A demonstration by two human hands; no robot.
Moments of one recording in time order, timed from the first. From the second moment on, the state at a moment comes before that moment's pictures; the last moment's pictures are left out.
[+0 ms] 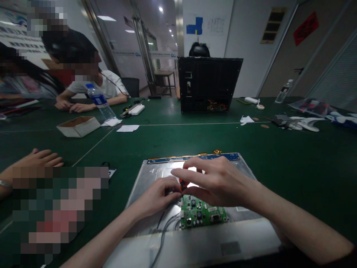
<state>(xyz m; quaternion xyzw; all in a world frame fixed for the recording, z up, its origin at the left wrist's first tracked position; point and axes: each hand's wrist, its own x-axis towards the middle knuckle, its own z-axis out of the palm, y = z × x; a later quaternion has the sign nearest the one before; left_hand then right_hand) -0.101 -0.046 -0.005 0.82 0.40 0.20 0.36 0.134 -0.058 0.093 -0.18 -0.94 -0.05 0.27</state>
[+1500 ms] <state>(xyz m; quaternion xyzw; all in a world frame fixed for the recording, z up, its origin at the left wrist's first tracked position) -0.101 -0.047 -0.003 0.82 0.40 0.20 0.37 0.134 -0.060 0.094 -0.18 -0.95 -0.02 0.25</state>
